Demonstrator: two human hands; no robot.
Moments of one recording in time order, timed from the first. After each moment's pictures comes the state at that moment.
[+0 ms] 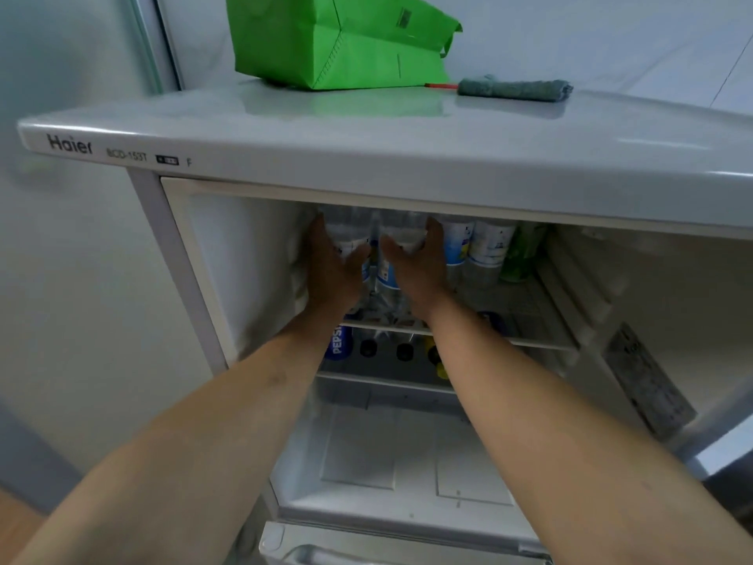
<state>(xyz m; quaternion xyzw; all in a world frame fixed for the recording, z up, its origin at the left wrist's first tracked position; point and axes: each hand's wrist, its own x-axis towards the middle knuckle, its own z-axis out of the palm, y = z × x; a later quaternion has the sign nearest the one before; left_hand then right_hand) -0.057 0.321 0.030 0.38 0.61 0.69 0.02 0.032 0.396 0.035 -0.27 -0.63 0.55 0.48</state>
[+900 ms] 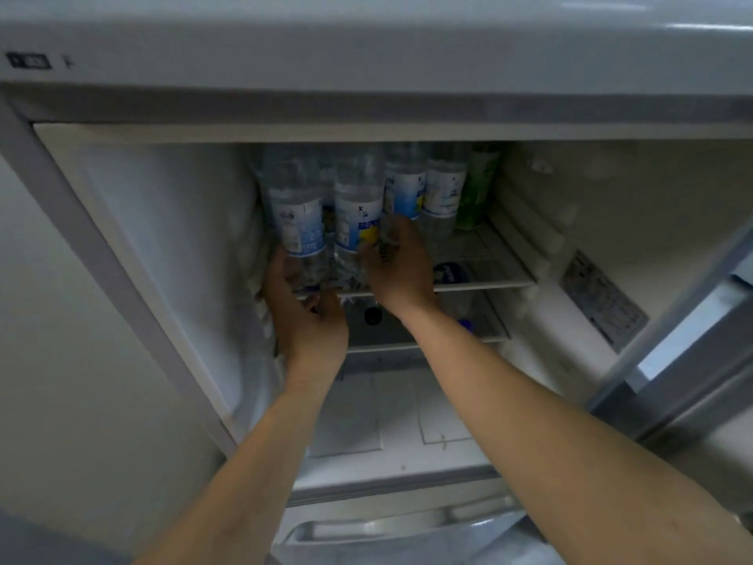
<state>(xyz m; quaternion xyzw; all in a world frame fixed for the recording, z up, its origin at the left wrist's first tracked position) -0.004 0.261 -0.033 0.34 0.59 0.74 0.05 0.072 0.358 0.001 -0.39 -0.70 0.37 0.47</state>
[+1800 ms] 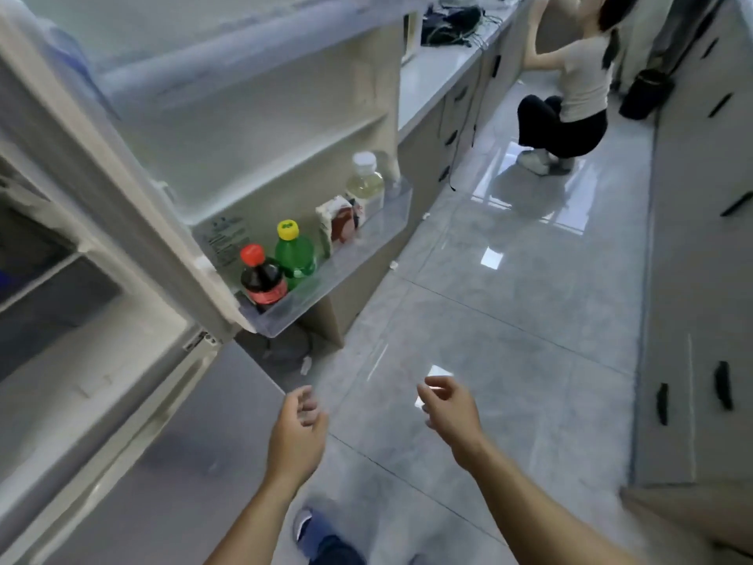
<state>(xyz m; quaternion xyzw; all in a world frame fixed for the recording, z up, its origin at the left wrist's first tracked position) 0.367 0.060 -0.268 0.61 0.59 0.22 0.48 0.589 -0.039 -0.260 -0.77 -0.13 0.41 0.46</state>
